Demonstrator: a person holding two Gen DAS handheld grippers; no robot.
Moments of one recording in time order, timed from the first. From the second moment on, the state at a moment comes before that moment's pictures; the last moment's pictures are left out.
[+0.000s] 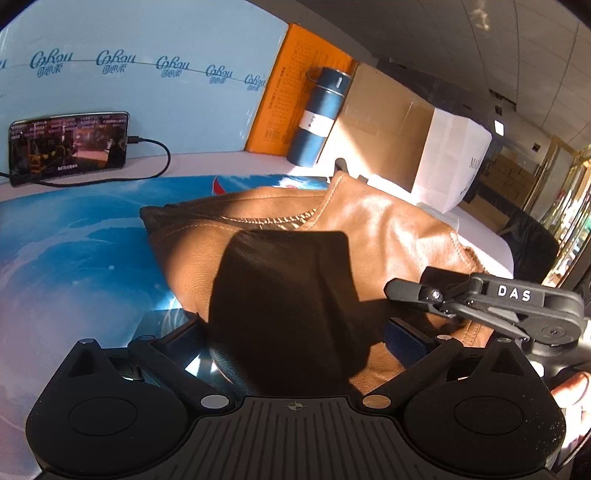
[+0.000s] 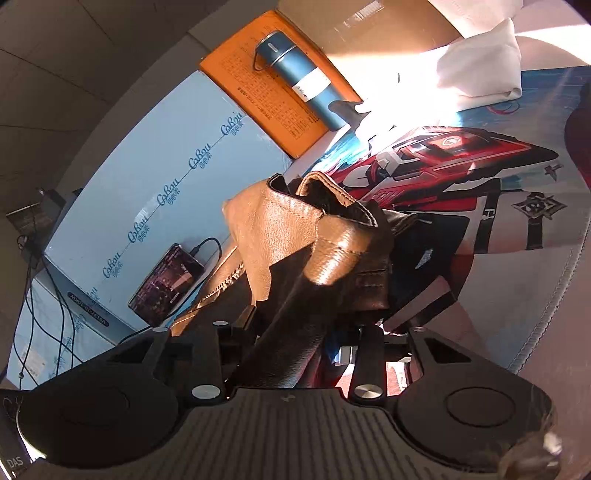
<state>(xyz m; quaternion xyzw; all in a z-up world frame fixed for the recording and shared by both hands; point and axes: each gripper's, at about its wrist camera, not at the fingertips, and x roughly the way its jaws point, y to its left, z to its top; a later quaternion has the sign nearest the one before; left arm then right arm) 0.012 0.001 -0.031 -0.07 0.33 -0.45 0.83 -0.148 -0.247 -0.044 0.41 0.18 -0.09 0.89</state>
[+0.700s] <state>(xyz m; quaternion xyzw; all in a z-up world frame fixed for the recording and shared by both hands) 0.000 -0.033 -0.023 -0.19 0.29 -0.49 0.80 -0.198 -0.316 -0.031 0.48 0.04 0.11 0.87</state>
